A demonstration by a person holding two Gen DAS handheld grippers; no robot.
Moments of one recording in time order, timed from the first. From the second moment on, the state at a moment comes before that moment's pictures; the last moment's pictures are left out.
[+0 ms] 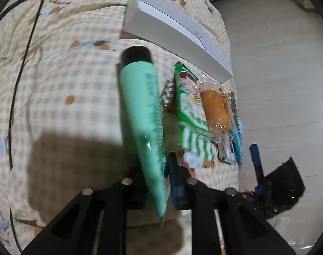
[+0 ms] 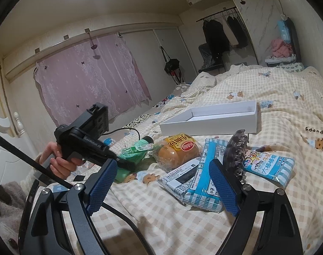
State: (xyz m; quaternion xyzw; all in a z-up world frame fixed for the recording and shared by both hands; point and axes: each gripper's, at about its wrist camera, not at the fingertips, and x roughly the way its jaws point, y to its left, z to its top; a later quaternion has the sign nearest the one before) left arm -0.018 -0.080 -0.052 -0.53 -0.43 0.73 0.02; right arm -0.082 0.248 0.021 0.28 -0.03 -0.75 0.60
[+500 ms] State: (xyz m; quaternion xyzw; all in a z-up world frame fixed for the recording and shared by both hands) left arm 0.004 -0.057 -0.019 -0.52 -0.25 0.81 0.01; right arm -0.084 0.246 0.017 0.28 -0.03 -0.75 0.60
